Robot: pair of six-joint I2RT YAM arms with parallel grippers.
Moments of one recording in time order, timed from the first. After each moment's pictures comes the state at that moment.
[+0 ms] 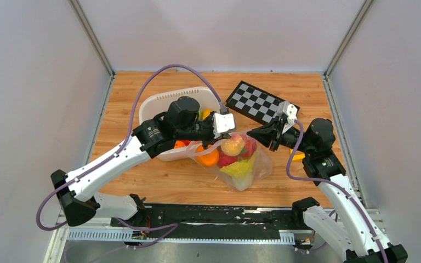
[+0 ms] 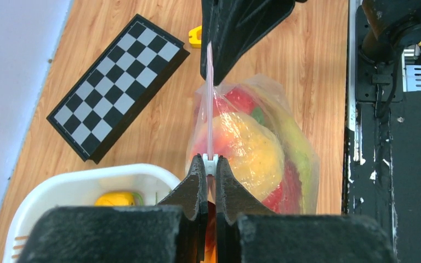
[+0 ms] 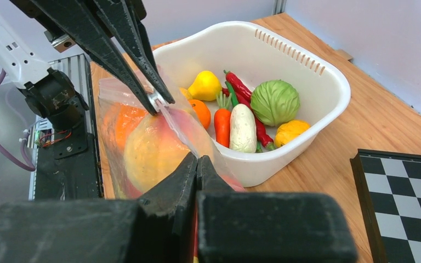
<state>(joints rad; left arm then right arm) -0.92 1.27 1.35 -0.51 0.37 0.43 0.30 0.76 0.74 0.03 -0.87 0.03</state>
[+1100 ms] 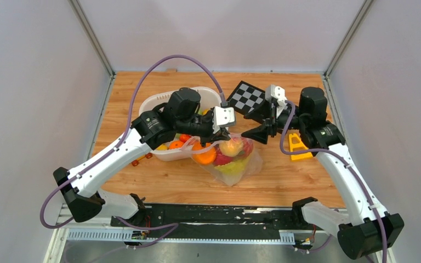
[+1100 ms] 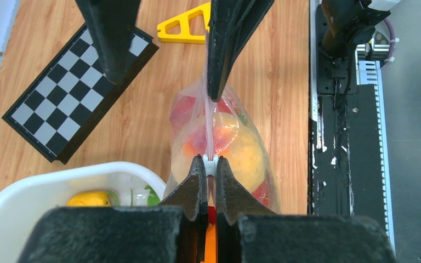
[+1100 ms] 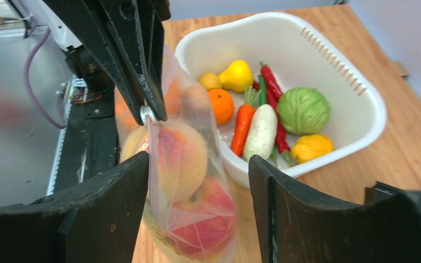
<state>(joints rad) -0.90 1.32 1.48 -0.67 0.50 0.40 0.29 1.05 1.10 -0.31 -1.10 -0.27</state>
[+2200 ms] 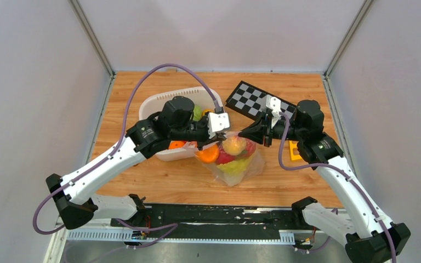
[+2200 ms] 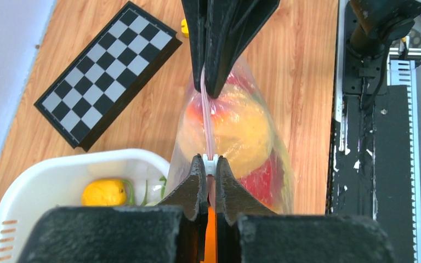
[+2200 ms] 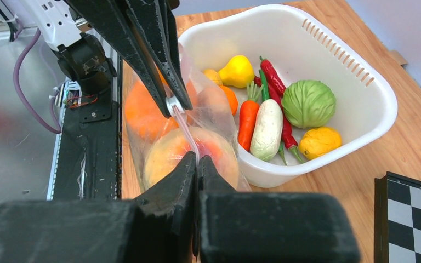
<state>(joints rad) -0.90 1.24 1.36 -0.58 0.40 0.40 0.39 0.95 0.98 -0.26 -0.95 -0.20</state>
